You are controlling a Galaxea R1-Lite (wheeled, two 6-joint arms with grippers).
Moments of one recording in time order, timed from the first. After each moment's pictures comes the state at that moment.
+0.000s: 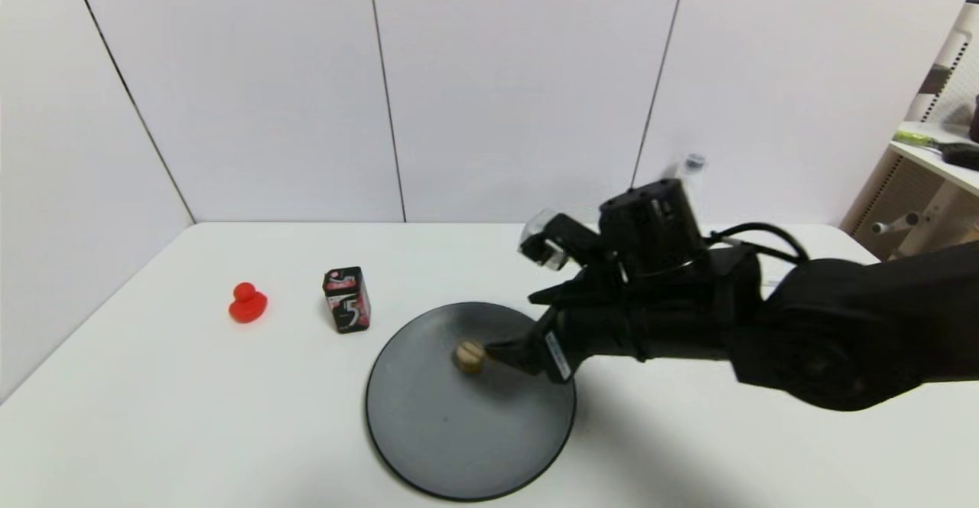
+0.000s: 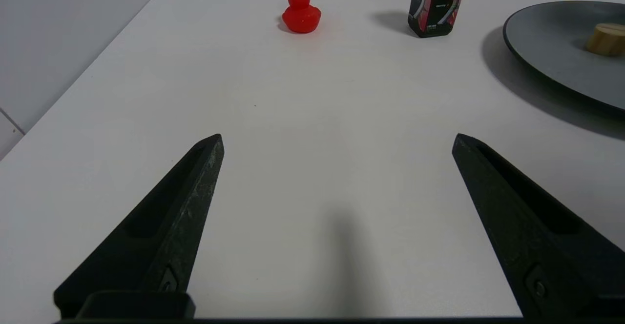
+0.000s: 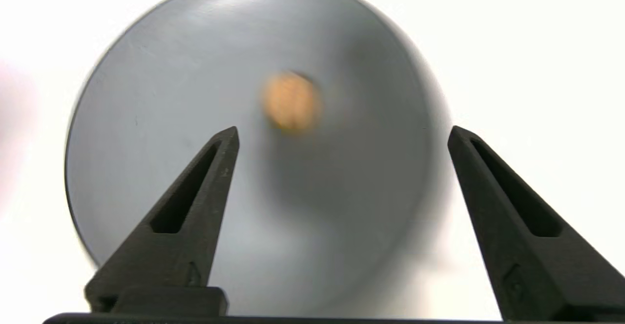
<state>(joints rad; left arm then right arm) 0.00 0.00 0.00 0.00 0.00 0.00 0.69 1.81 -1.06 -0.20 0.17 -0.15</state>
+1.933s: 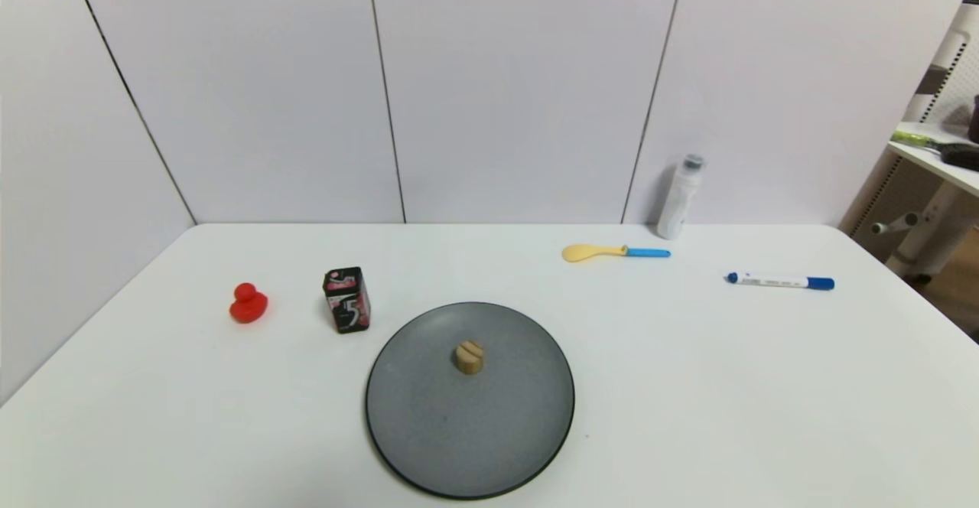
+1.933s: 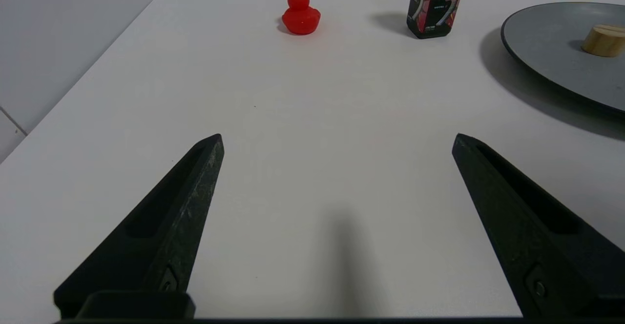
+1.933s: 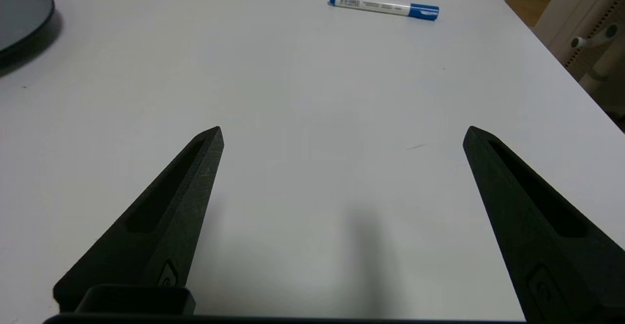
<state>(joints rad) 0.00 0.00 0.00 0.00 0.00 0.00 -0.01 0.06 -0.01 0.00 0.01 -0.10</state>
